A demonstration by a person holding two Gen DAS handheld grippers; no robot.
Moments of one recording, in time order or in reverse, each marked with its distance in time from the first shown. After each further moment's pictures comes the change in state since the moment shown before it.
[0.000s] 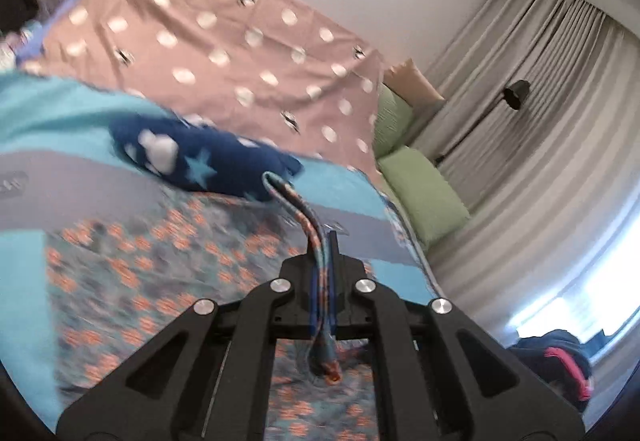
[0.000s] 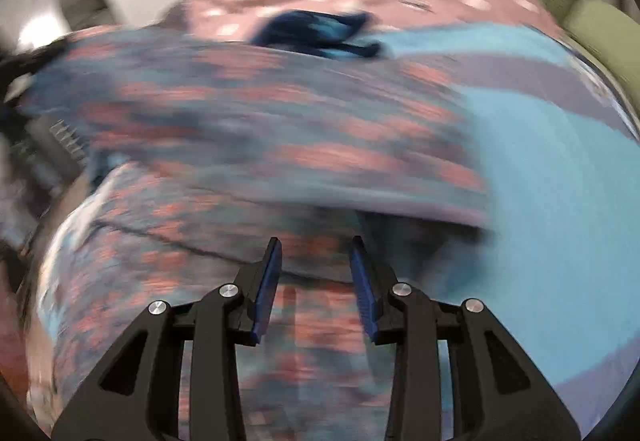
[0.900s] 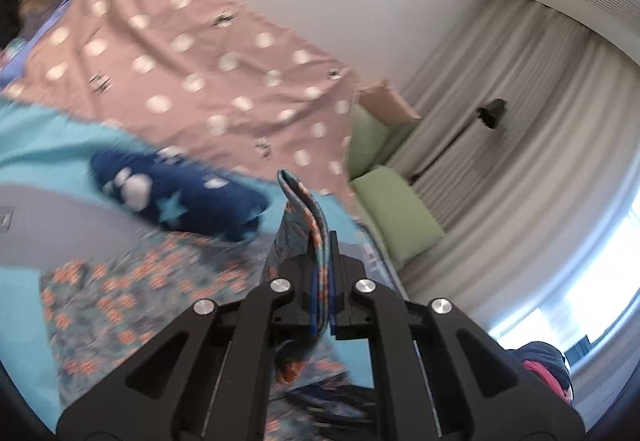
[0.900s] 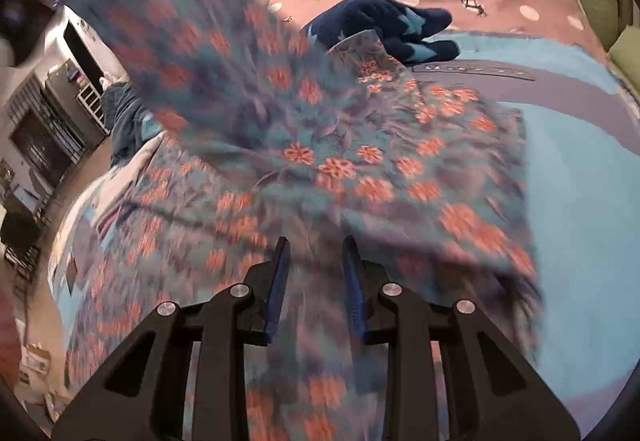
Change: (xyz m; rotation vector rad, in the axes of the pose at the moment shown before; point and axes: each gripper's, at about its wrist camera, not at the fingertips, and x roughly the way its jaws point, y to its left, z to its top) left arm -0.019 -0.042 0.048 0.015 -0.040 -0.125; right arm 0.033 0.083 0.017 -0.155 0.039 0.085
